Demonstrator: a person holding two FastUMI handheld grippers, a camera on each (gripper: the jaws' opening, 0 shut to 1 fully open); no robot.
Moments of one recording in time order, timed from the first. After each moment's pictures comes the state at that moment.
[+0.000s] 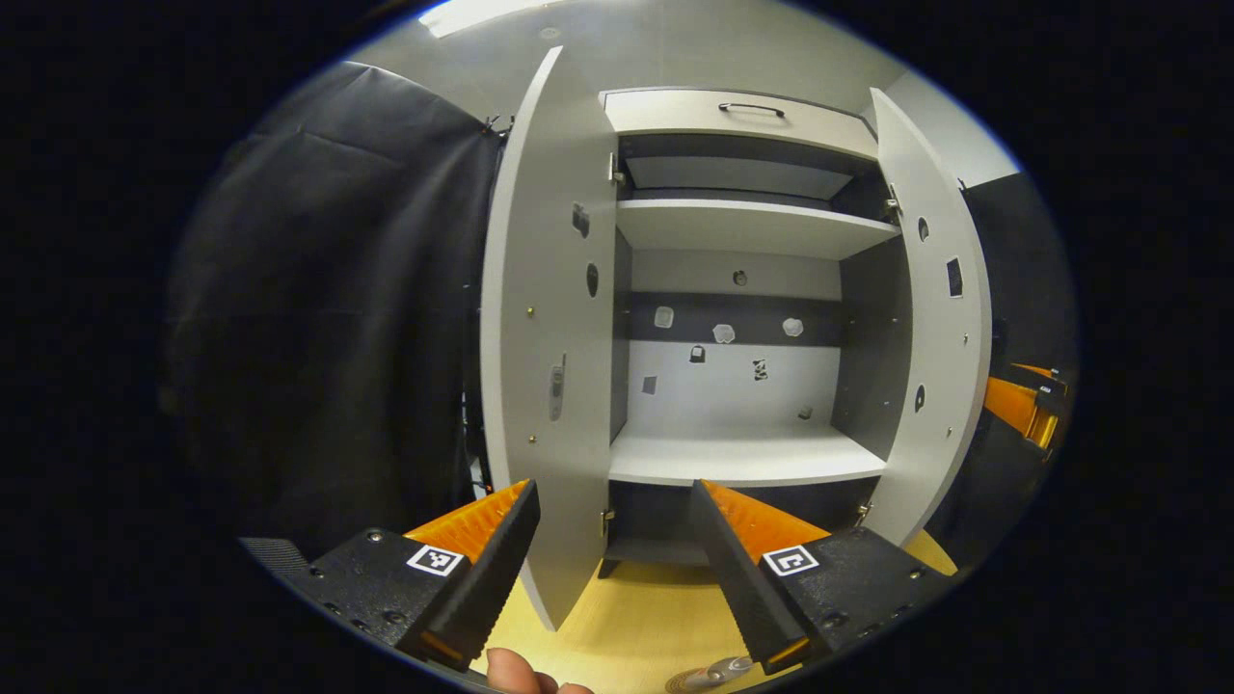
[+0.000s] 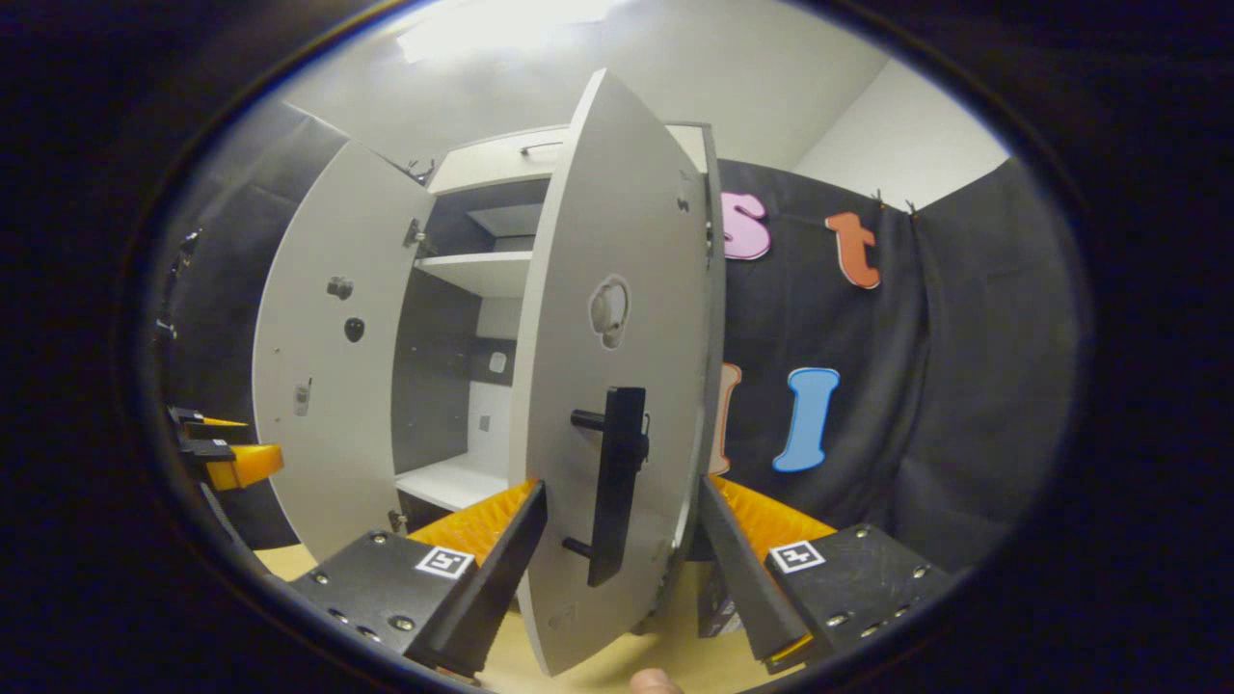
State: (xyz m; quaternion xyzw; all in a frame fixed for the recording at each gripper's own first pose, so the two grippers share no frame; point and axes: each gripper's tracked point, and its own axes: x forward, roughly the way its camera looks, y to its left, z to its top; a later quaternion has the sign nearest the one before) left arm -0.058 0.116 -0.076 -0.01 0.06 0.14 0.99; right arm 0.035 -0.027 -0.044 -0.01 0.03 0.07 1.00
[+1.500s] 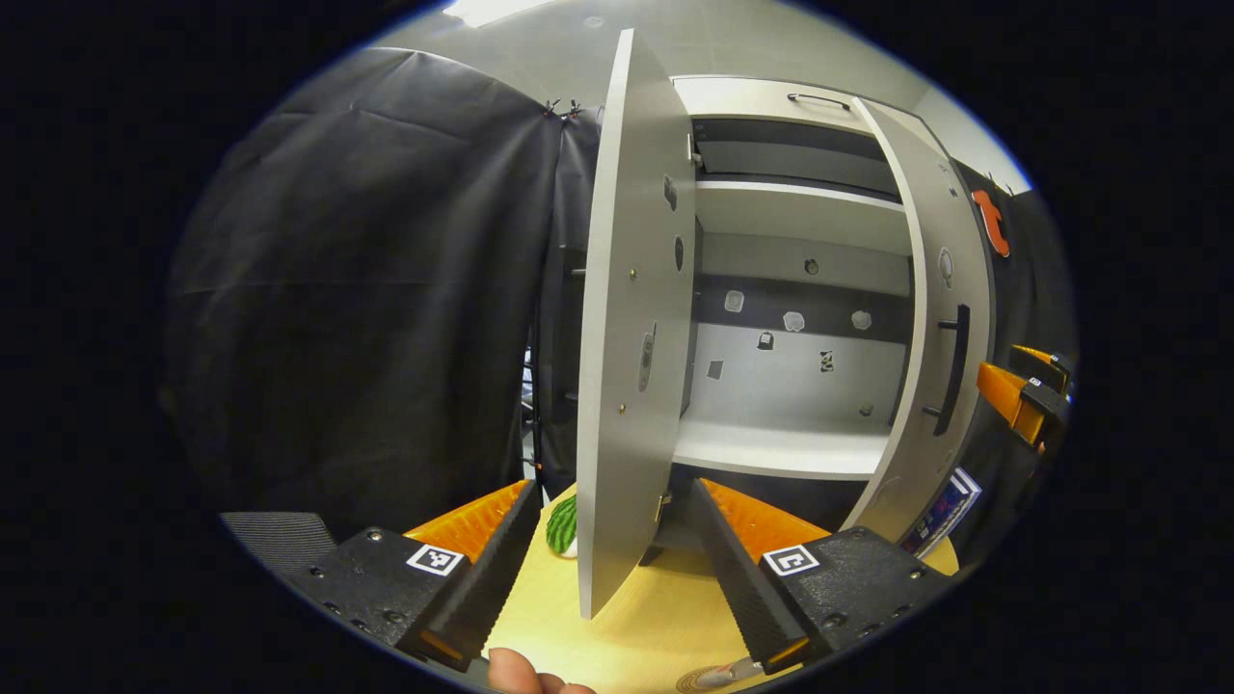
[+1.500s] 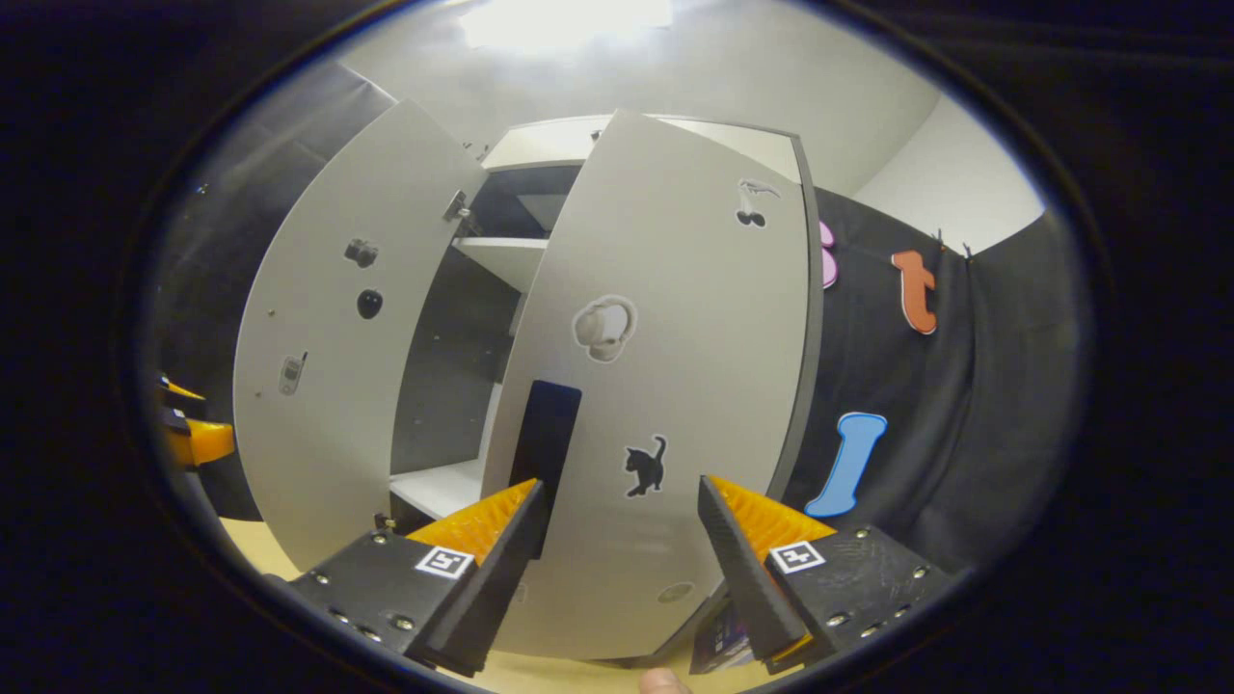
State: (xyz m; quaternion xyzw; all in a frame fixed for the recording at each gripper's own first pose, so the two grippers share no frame) left arm -0.071 0.164 -0.098 -0.03 0.08 0.22 0.97; right arm 0.097 0.015 -0.041 -0.08 -0.01 0.09 0.99
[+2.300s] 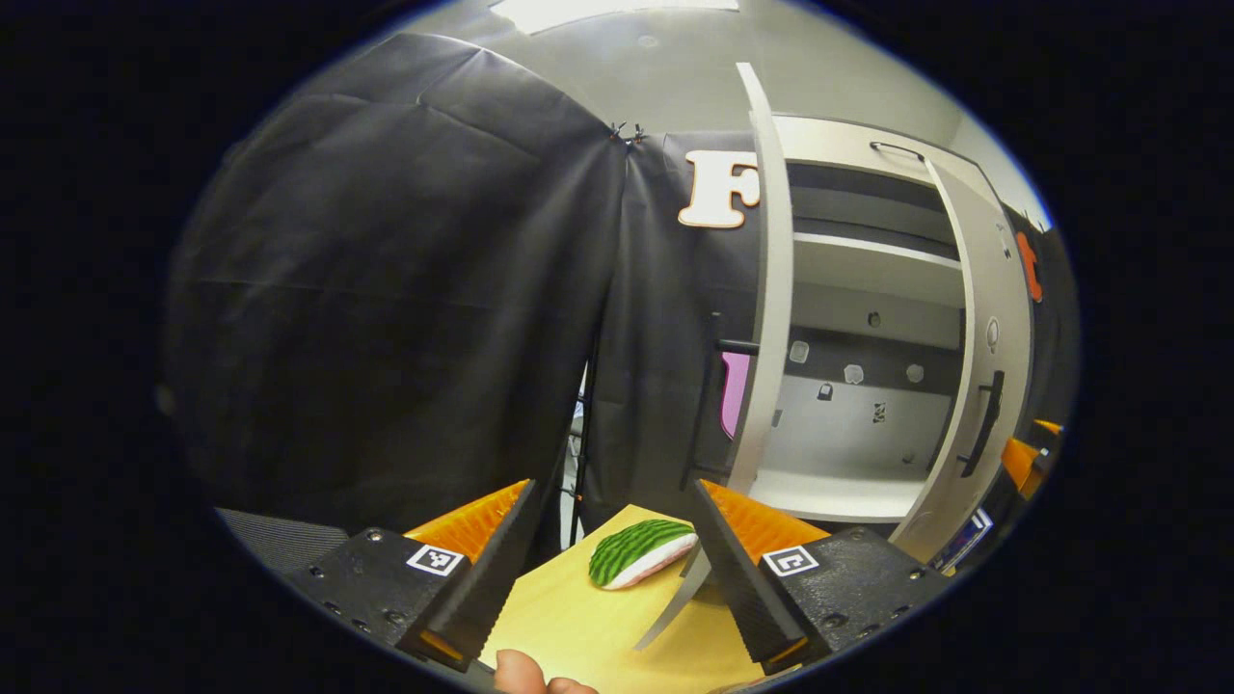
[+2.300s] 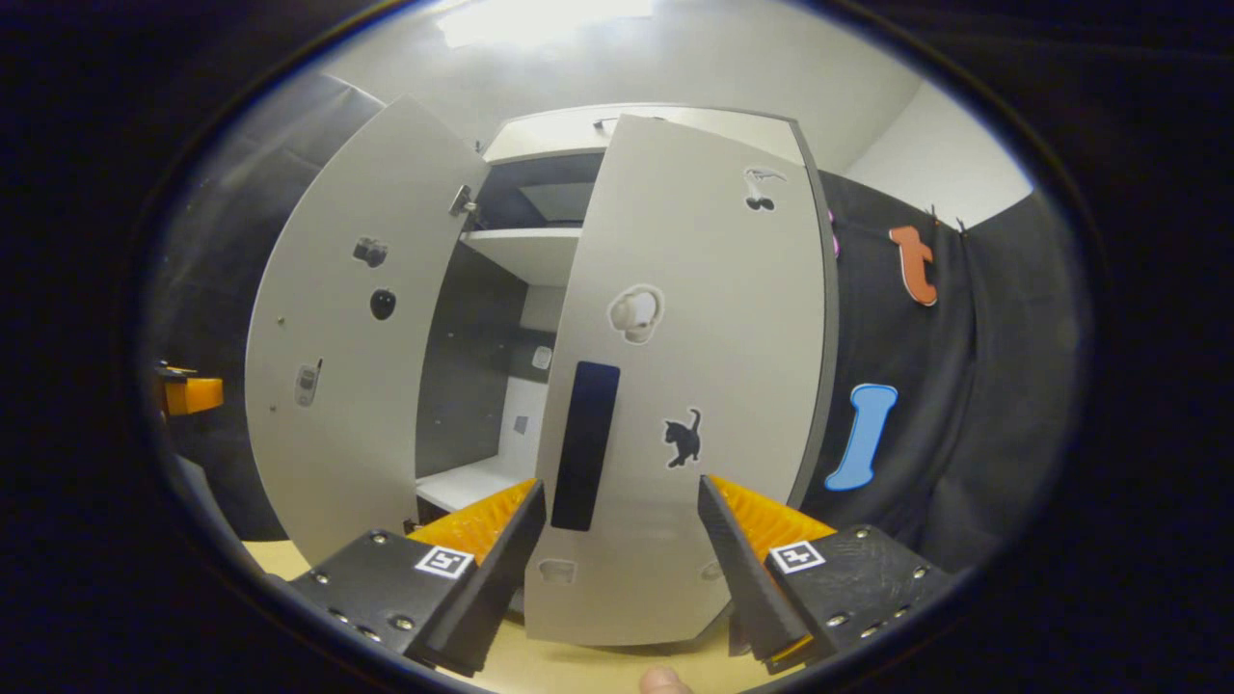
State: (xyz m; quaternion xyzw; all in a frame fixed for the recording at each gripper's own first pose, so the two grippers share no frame) left arm -0.087 0.259 -0.059 -0.06 0.02 0.26 0.96; right arm 0.075 0.033 -0.050 -0.05 0.02 0.09 1.00
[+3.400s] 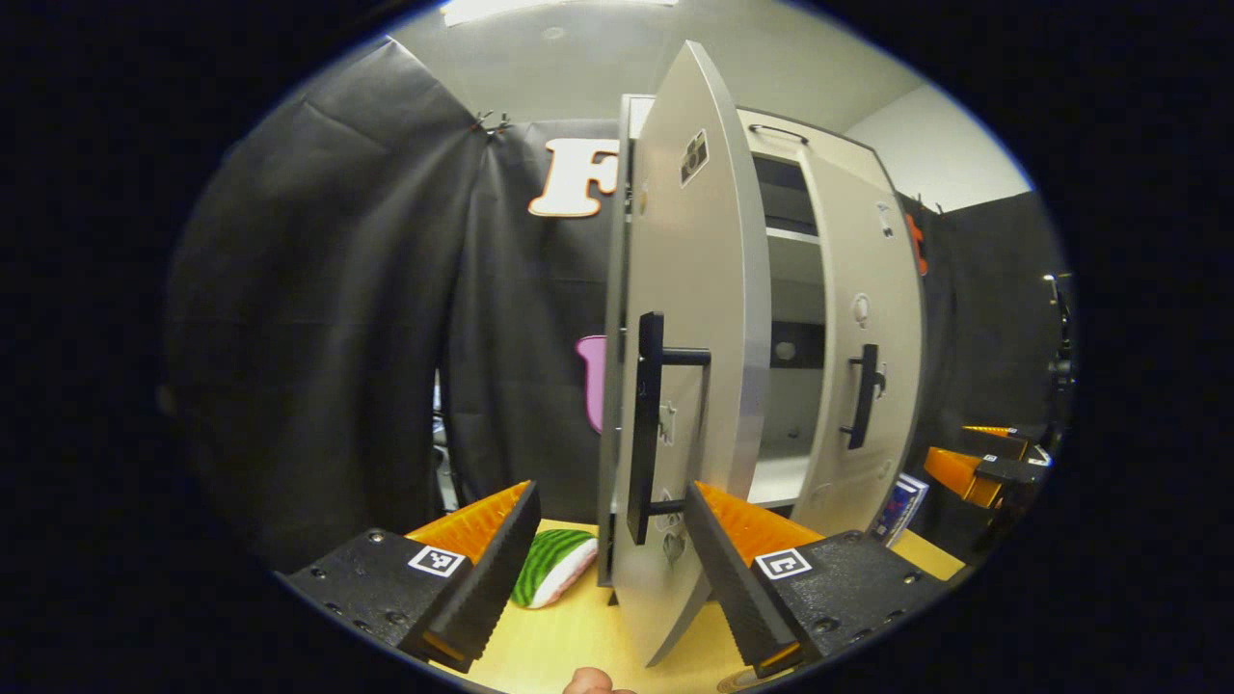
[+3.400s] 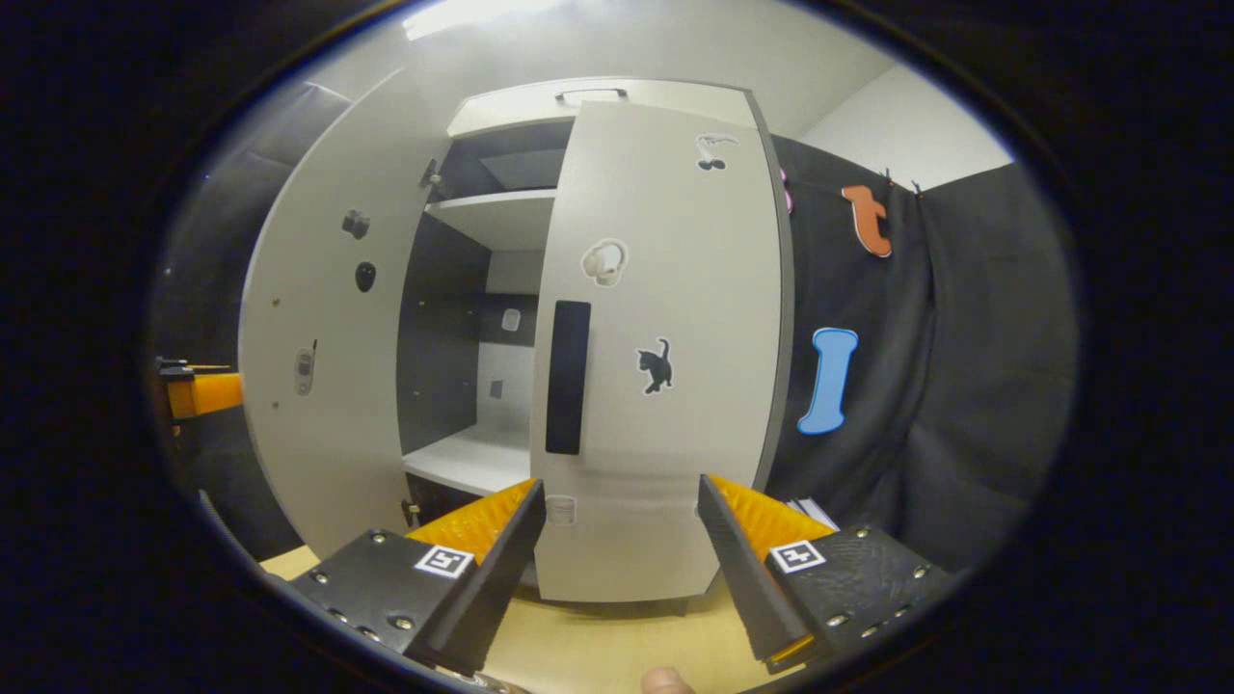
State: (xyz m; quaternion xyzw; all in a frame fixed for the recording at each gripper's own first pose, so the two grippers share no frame) left arm -0.014 0.175 -0.056 -0.02 0.04 0.02 1.00; right arm 0.031 0.012 -0.081 -0.03 0.08 0.02 1.00
